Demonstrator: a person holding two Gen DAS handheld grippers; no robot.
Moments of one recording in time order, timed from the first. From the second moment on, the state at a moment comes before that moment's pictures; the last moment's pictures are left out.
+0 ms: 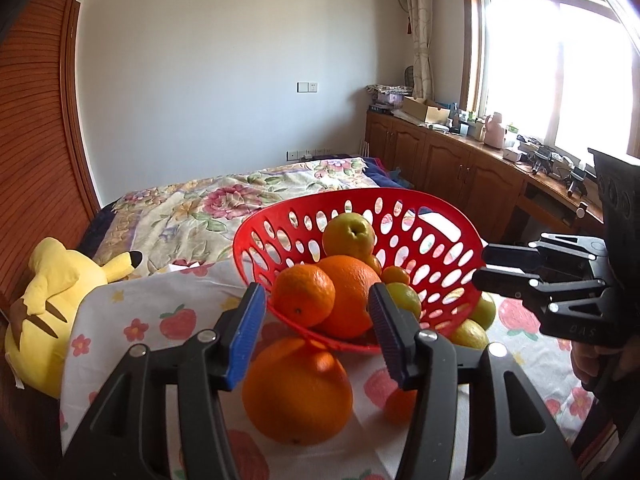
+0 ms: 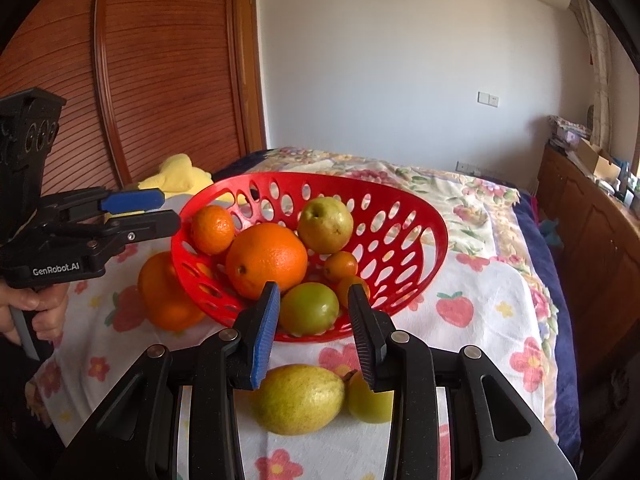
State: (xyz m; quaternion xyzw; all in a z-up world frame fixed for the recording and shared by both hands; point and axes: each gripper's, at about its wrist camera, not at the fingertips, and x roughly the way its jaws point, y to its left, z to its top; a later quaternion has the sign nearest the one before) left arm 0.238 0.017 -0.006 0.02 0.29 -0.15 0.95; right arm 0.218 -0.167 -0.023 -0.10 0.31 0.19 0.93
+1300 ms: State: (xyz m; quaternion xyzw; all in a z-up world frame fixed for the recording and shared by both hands) left arm 0.235 0.028 -0.069 0.02 0.35 -0.12 0.93; right arm 0.191 -0.160 -0.075 -0.09 0.36 0.17 0.91
